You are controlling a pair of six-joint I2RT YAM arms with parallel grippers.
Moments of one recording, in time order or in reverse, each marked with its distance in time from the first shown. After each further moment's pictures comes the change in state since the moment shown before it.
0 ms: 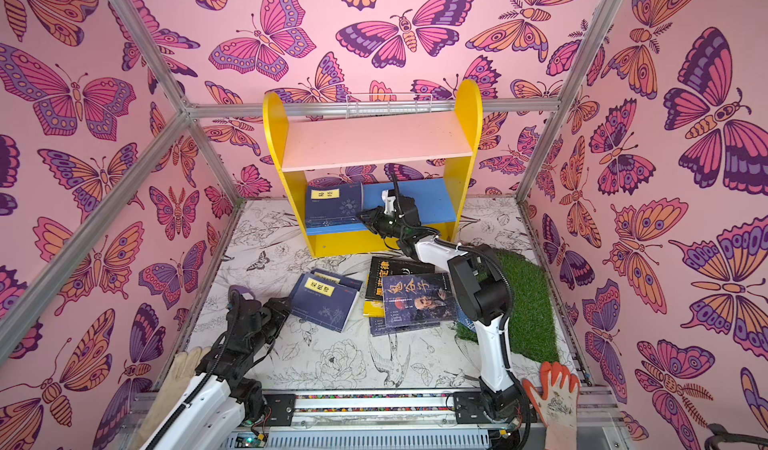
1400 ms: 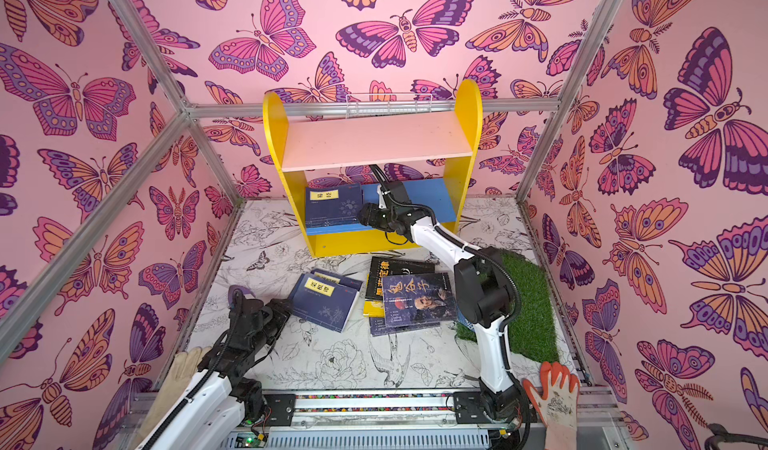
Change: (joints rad) left arm 0.000 0.037 -0.001 0.001 0.008 -0.003; right arm 0.033 -0.019 0.319 -0.757 0.286 -0.482
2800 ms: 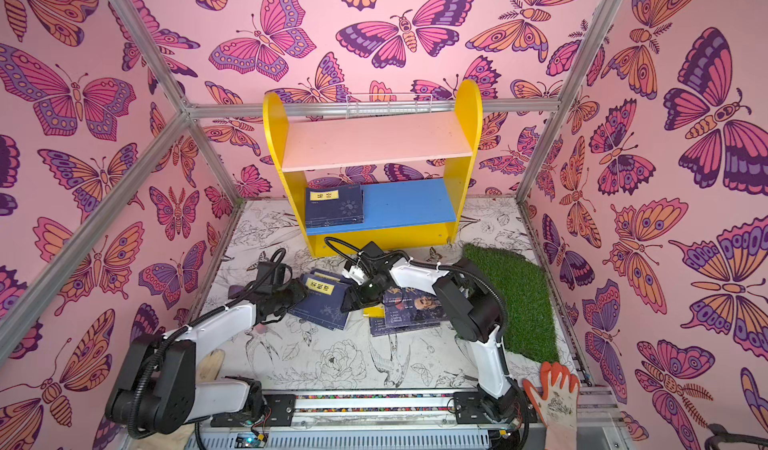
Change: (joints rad) left arm 0.005 0.709 0.323 0.089 0.078 0.415; right arm 0.226 -0.049 -0.433 -0.131 -0.429 -0.292
